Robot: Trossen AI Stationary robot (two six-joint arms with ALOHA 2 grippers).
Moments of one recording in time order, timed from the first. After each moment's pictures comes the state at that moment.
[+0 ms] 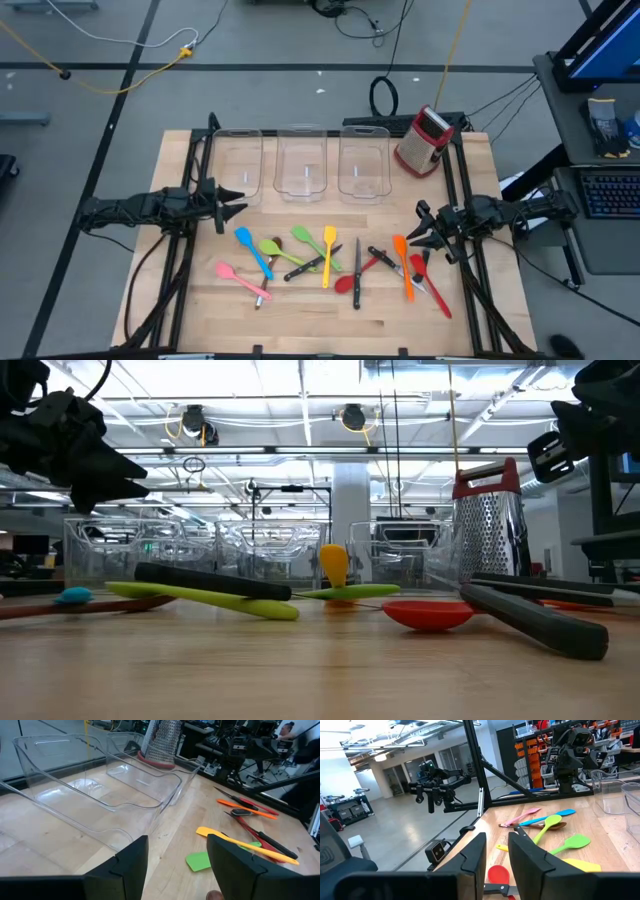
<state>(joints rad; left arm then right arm) -0.02 0.01 0.12 -0.35 -0.29 -0.40 0.19 0.07 0.02 0.13 -0.21 0.28</state>
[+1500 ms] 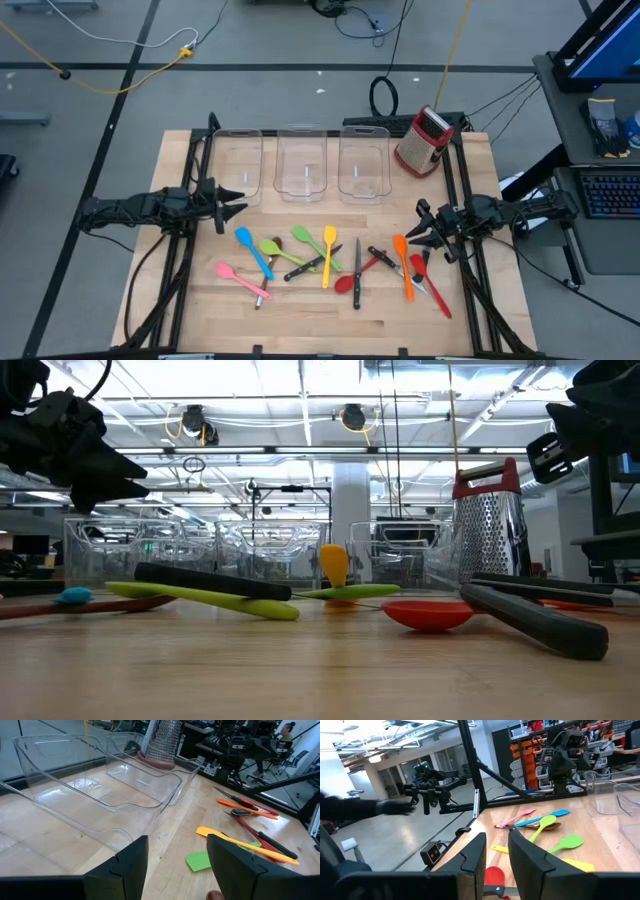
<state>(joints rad) -0.02 0.01 0.12 -0.35 -0.29 -0.40 0.19 0.07 0.02 0.13 -0.18 0.28</state>
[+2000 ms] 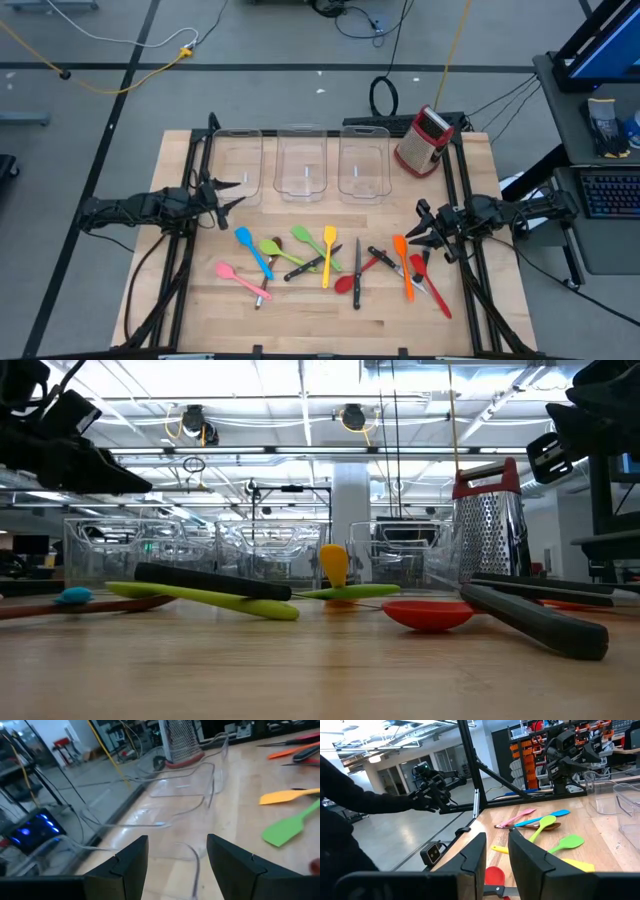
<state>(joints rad) -0.02 0.01 0.12 -0.35 -0.46 0.21 0.19 0.07 0.02 0.13 -0.18 0.28</state>
